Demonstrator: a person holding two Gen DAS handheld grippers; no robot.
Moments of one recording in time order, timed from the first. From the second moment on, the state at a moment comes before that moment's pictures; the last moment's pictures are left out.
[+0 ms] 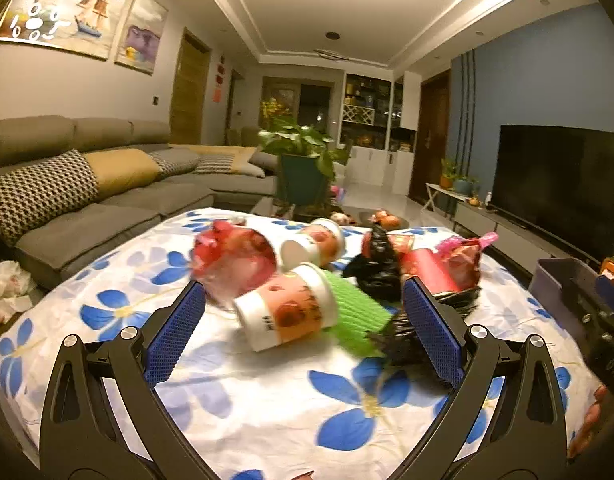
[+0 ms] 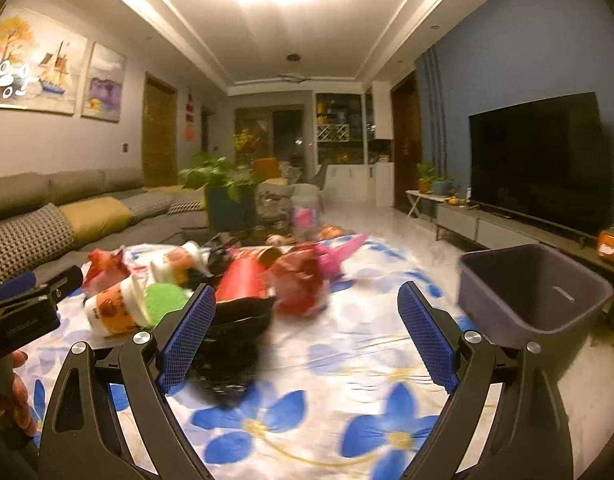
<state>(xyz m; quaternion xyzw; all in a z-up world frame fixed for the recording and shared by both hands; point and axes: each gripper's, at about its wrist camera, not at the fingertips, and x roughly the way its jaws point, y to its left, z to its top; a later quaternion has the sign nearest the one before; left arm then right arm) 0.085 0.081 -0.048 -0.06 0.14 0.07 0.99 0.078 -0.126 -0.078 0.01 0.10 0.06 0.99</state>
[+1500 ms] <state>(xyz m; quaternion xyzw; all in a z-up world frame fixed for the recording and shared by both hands) 0.179 0.094 -0.074 -0.09 0.22 0.11 0.96 0.134 -0.099 -0.105 0.02 0.20 0.14 0.97</state>
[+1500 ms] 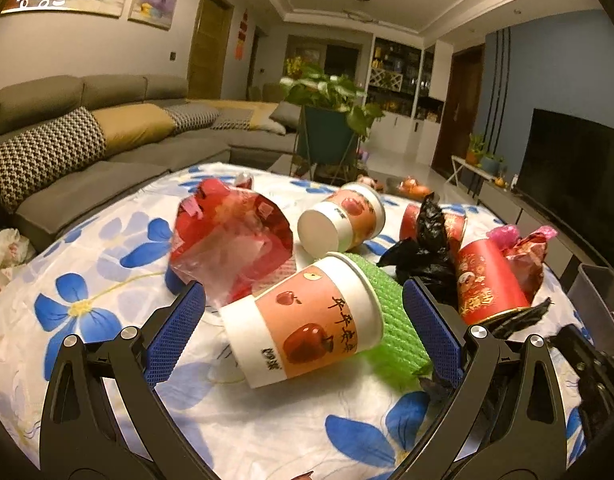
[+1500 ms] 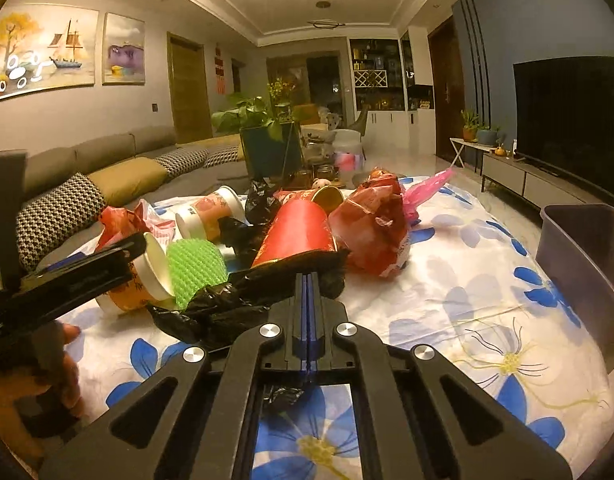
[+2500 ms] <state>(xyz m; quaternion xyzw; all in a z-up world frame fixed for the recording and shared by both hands) 0.167 0.126 -0.083 -0.16 0.25 0.07 0.95 0.182 -0.067 -0.138 0.03 0.31 0.21 0.93</state>
